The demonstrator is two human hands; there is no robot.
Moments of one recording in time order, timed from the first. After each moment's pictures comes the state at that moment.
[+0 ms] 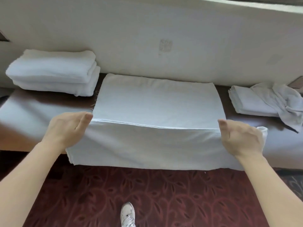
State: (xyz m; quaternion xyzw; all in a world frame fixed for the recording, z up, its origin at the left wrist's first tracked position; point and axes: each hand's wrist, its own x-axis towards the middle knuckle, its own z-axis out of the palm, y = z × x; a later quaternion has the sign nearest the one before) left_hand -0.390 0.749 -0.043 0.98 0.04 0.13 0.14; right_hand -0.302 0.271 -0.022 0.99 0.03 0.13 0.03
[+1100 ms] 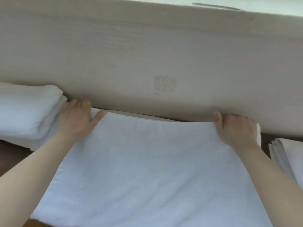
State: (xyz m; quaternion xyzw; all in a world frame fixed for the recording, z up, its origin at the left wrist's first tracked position) left_hand -0.066 0.767 -0.119 0.99 0.12 0.10 -0.02; right_hand 0.061 0.315 -0.105 0.98 0.16 0.14 0.05
